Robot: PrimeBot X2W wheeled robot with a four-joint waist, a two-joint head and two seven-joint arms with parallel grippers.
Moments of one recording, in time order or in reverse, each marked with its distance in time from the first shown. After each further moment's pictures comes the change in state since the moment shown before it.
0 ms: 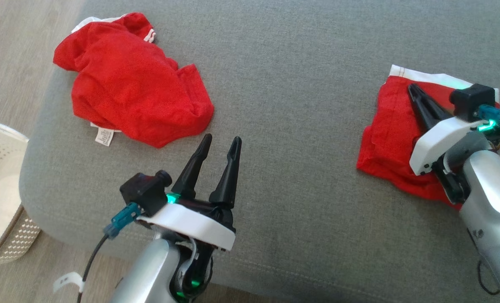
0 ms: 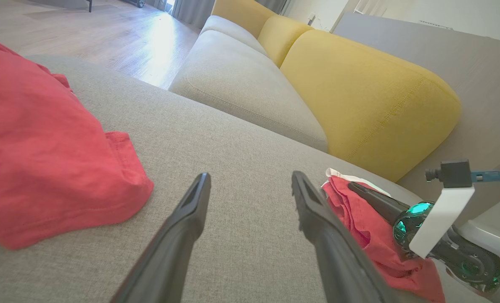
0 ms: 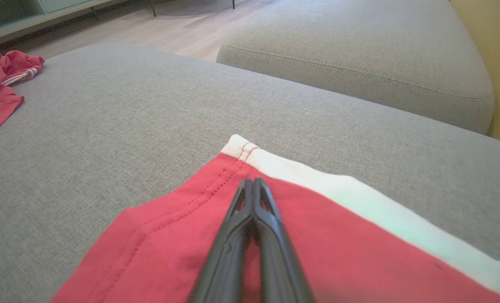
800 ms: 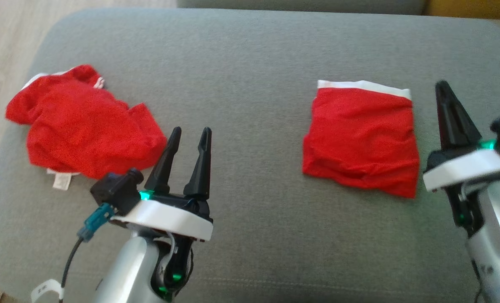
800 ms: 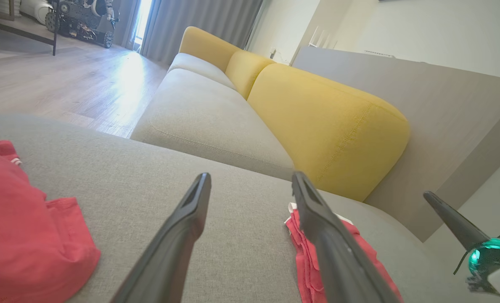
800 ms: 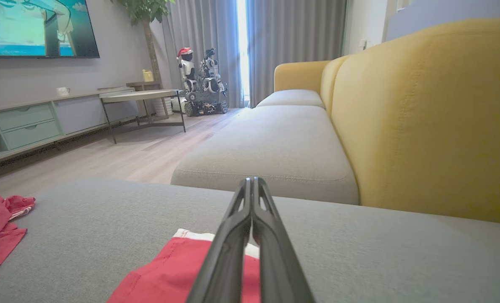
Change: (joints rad) left arm 0.019 0.000 0.107 -0.023 0.045 0.006 0.000; right arm 0.209 0.036 -0.195 -0.272 0.019 0.000 -0.198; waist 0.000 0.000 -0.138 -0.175
